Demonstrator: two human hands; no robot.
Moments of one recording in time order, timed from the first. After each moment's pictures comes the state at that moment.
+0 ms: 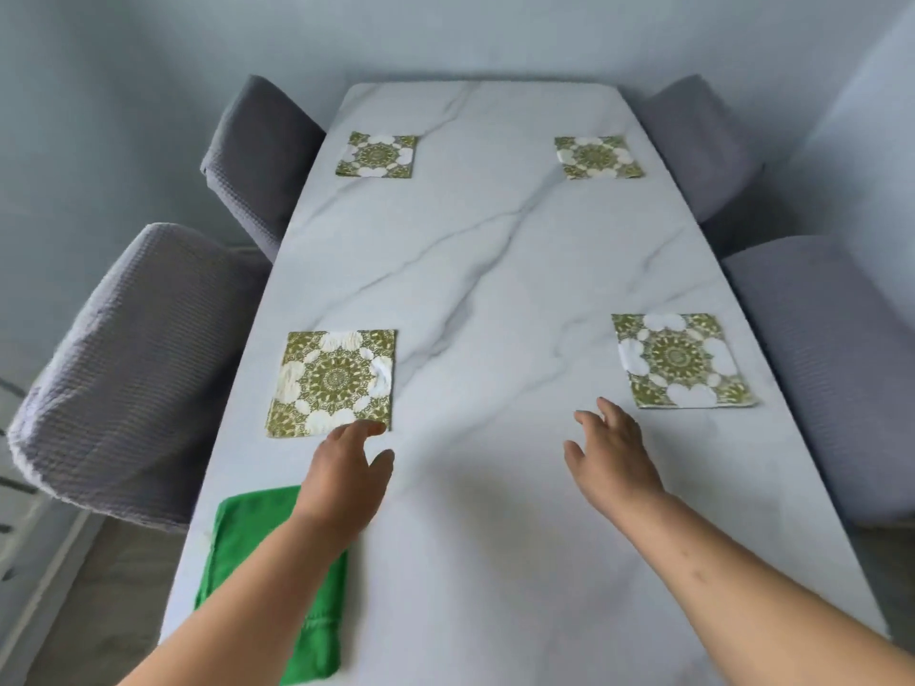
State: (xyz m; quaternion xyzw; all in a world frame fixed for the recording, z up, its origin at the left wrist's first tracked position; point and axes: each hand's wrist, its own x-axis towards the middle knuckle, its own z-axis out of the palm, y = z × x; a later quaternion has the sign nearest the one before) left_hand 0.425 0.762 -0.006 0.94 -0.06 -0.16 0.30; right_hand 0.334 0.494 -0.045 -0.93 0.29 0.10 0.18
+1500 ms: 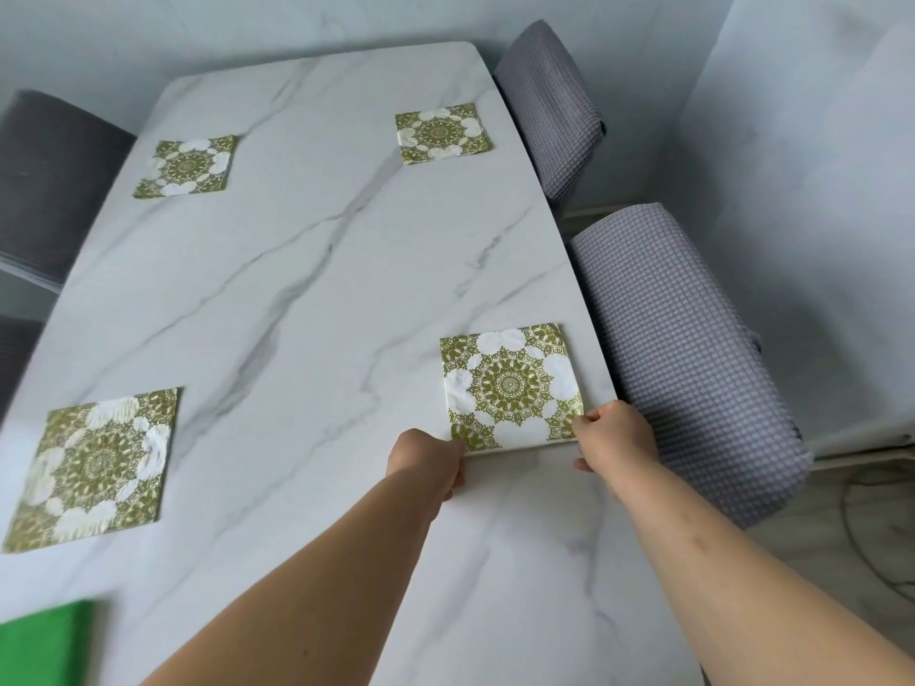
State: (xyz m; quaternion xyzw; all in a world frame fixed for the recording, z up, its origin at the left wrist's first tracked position) left_hand 0.387 0.416 -0.057 0.81 0.18 -0.37 0.42; right_hand 0.297 0.243 -0.067 -0.71 0.54 0.03 0.45
